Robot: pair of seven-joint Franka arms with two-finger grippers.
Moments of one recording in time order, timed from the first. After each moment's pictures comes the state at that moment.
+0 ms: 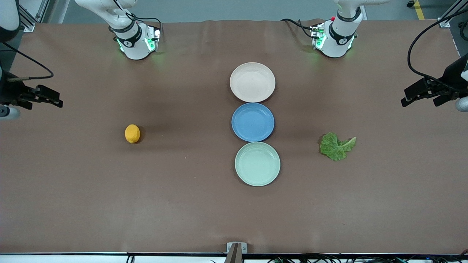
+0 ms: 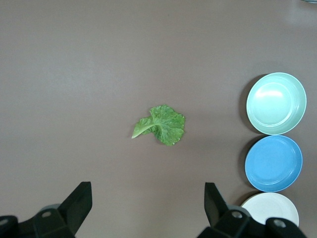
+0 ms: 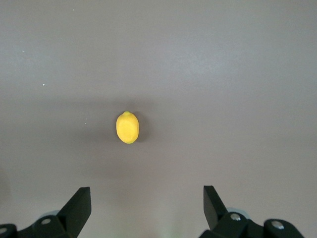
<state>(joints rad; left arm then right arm) 0.02 0.05 -0.05 -1.48 -0.07 1.57 -0.06 -0.01 0.01 -0.06 -1.63 0.01 1.57 -0.12</state>
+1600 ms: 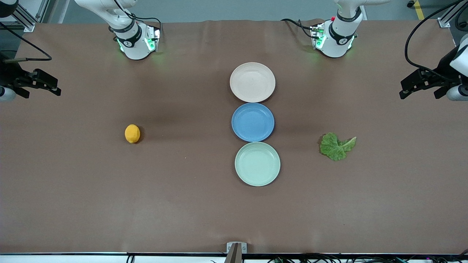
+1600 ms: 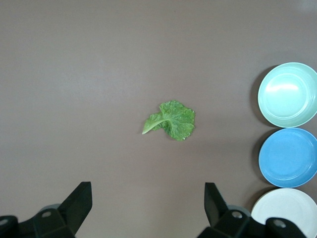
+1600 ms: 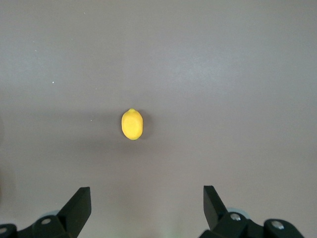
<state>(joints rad) 0.01 -0.03 -0.07 -1.56 0.00 1.59 -0.06 0.00 -0.08 -0.05 -1.70 0.01 1.58 -0.12</state>
